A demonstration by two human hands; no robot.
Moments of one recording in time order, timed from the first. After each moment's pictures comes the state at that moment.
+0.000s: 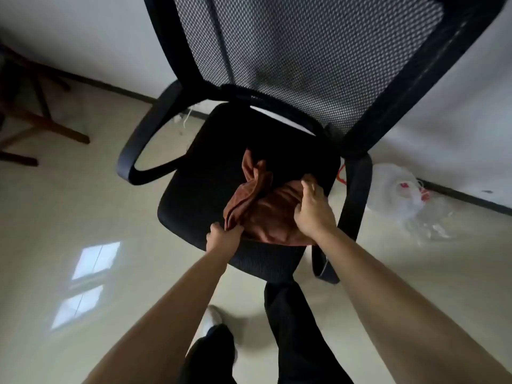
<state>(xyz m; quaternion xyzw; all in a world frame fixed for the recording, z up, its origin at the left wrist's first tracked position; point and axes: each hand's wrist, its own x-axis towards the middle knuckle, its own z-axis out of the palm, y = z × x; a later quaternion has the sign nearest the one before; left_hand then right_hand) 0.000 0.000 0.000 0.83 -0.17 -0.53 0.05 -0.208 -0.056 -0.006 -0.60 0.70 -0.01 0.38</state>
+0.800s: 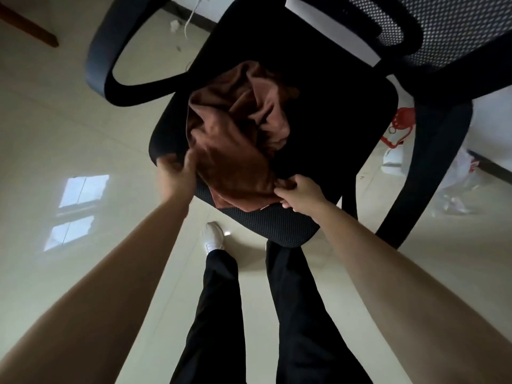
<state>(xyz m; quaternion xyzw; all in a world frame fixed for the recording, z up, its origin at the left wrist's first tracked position) 0.106 0.000 -0.077 0.89 -0.16 -0.37 0.22 -0.144 -0.018 -0.099 -0.42 0.67 0.07 0.60</state>
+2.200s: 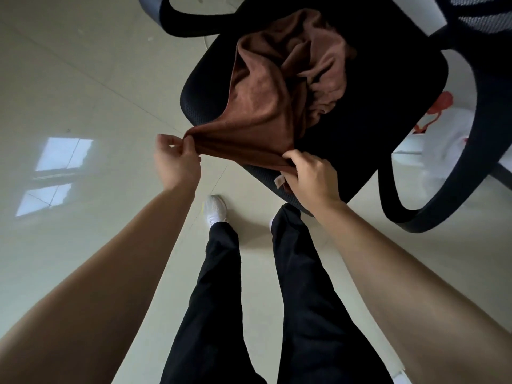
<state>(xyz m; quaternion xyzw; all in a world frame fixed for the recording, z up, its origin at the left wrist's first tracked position) 0.160 0.073 -0.065 0.87 -0.08 -0.35 0.32 -0.080 0.047 -0.085 -0.79 0.56 0.01 0.26</state>
